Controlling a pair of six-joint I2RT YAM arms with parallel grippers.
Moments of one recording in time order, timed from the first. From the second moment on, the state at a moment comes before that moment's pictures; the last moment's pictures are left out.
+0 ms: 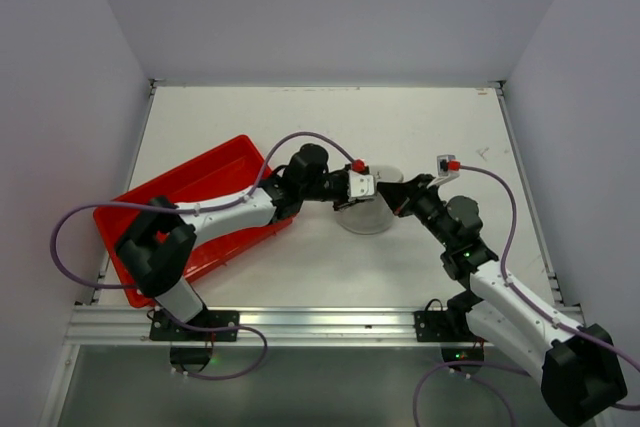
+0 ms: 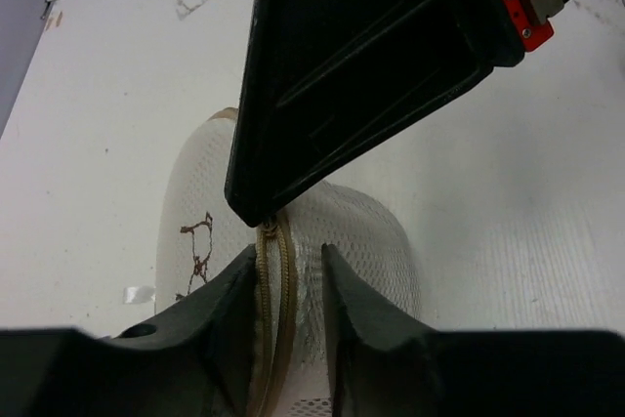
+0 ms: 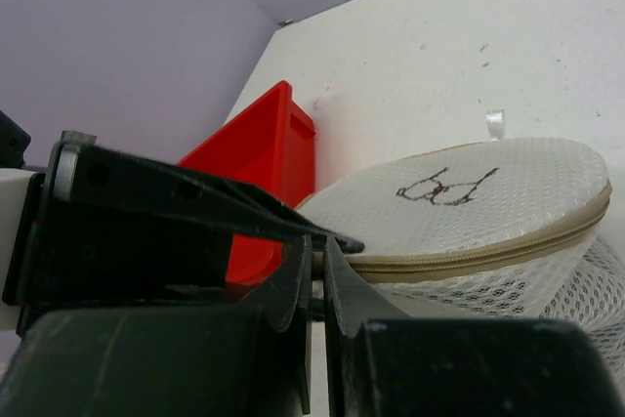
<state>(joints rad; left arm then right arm) -0.82 1.63 1.03 0.24 0.56 0.53 0.43 0.82 0.30 0.50 -0.18 0.72</state>
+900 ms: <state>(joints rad) -0.78 1.46 0.79 0.40 0.47 0.49 0.42 0.75 0.31 0.35 -0.01 0.66</state>
